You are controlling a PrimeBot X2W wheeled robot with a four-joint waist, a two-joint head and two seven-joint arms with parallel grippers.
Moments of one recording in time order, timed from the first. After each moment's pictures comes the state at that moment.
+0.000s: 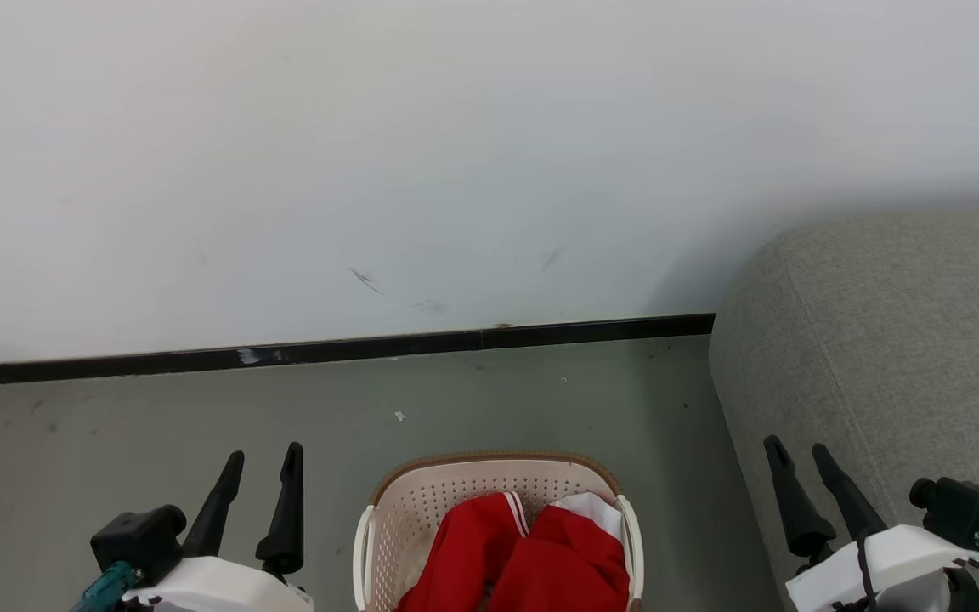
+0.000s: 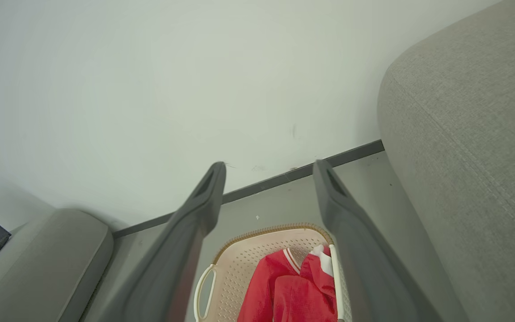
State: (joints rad) left arm -0.03 0.09 -0.19 0.11 -0.62 0.06 -0.14; right arm 0.00 -0.04 0.01 0.20 0.51 0.13 -0.14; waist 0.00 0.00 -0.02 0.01
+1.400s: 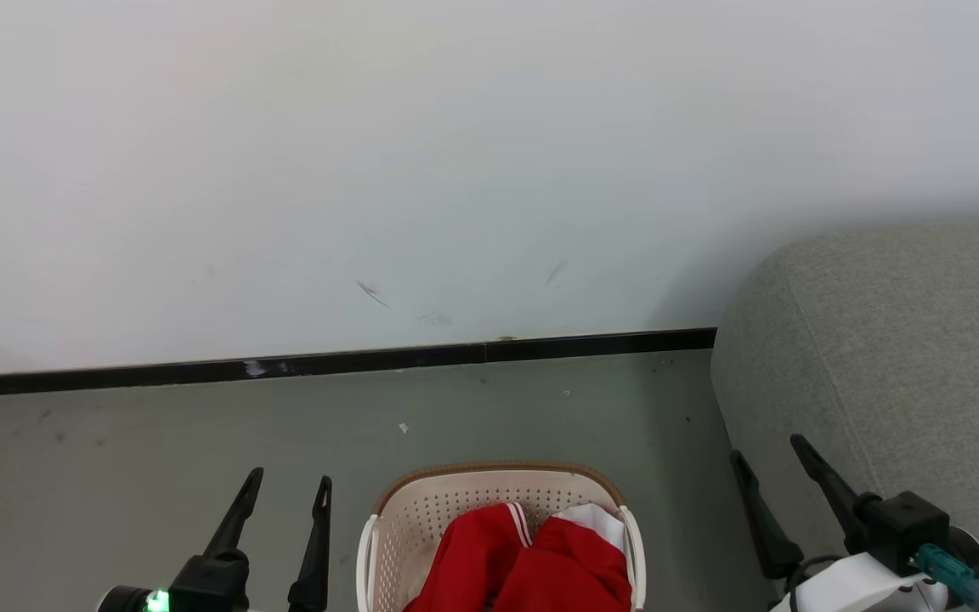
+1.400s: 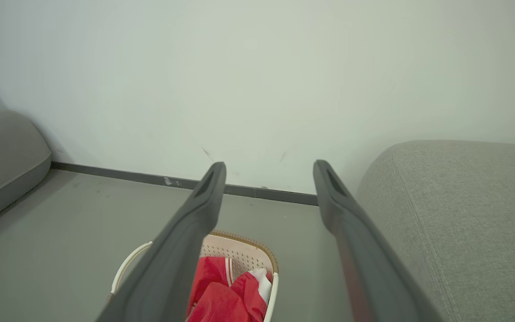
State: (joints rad) left arm 0.03 0.09 -0.24 0.10 -0.21 0.12 -0.25; right arm 0.04 -0.04 0.04 0.12 0.01 0.13 -0.25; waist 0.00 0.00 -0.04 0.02
